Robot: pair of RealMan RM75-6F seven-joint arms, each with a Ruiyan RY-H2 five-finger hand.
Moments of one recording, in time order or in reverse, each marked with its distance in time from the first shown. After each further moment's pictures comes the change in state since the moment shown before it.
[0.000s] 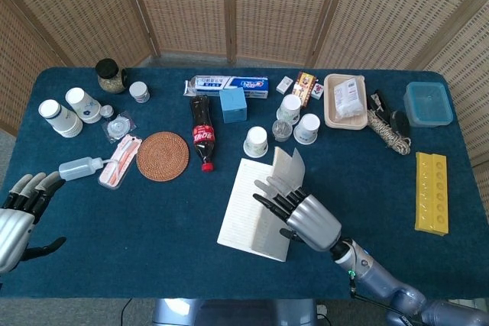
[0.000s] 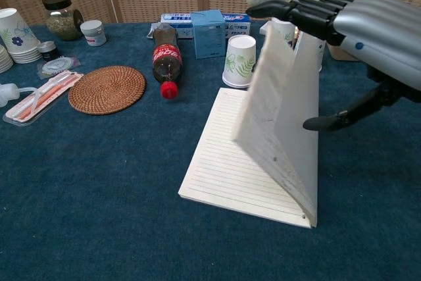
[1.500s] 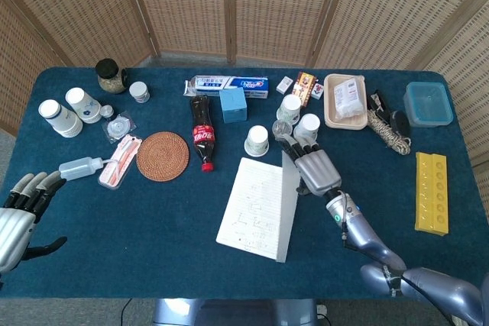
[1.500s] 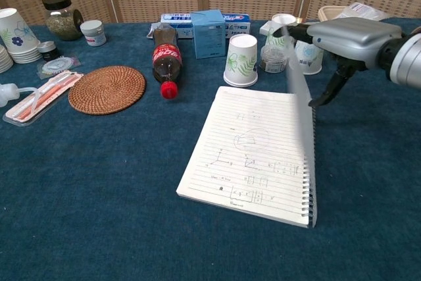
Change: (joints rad) left arm -0.005 0.005 -0.001 -0.011 -0.003 -0.005 -0.003; right arm 0.145 -0.011 0.182 -0.032 0.678 -0.450 -0.276
